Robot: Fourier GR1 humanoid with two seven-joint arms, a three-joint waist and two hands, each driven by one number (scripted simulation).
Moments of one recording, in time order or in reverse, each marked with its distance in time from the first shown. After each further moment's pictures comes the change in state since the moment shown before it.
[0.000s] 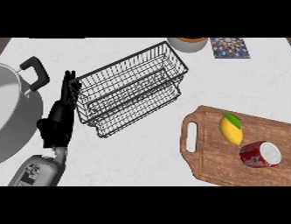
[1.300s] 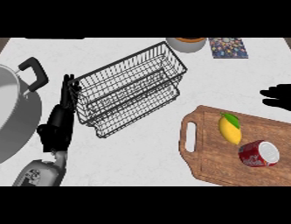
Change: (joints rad) left arm 0.042 -0.039 0.031 -0.023 -0.055 -0.035 -0.001; right arm 0.193 -0.069 0.302 -0.086 0.766 -0.311 -0.414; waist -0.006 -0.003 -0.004
